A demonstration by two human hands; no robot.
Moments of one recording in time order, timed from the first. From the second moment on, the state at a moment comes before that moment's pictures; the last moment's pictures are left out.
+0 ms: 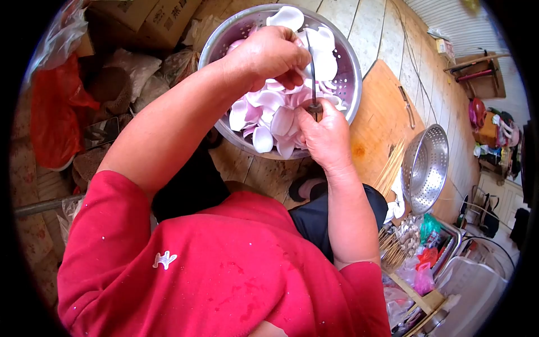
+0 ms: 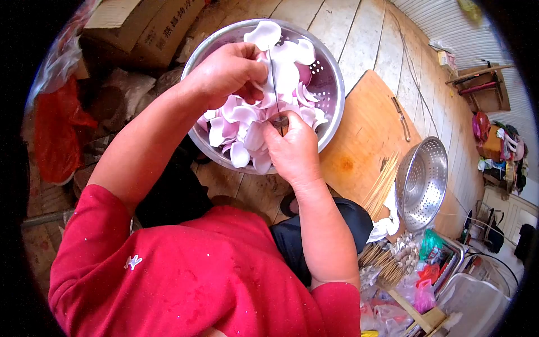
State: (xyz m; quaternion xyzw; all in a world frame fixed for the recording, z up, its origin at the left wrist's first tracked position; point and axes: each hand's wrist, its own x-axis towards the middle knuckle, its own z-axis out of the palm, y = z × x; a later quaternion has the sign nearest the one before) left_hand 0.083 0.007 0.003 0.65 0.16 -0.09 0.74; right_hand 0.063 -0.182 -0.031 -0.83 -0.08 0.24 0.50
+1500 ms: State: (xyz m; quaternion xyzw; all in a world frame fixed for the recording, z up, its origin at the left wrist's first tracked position) left_hand 0.140 -0.005 -0.046 0.89 0.17 -0.01 0.42; right_hand 0.060 -0.201 -0.019 -0.81 -0.07 0.19 0.55
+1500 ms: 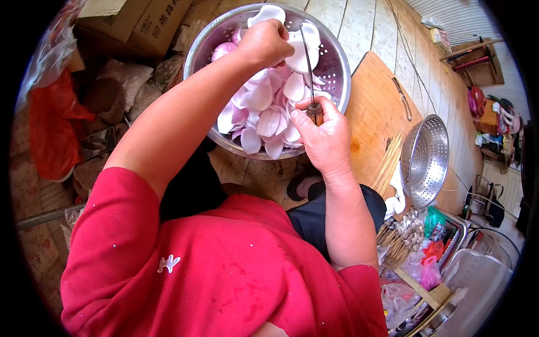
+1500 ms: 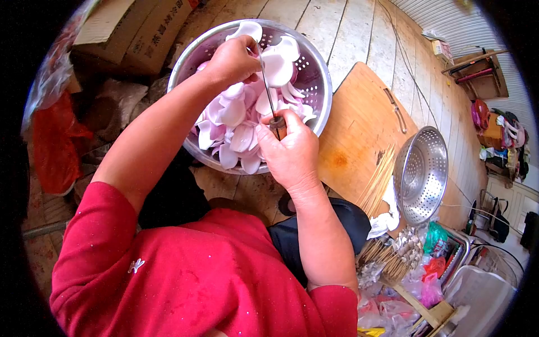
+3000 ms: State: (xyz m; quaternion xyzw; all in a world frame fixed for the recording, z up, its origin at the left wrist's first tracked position) left_hand 0.076 -0.014 0.011 0.65 0.15 -0.06 0.74; right_hand 0.061 -0.189 -0.028 -0.82 -0.05 0.23 0.52
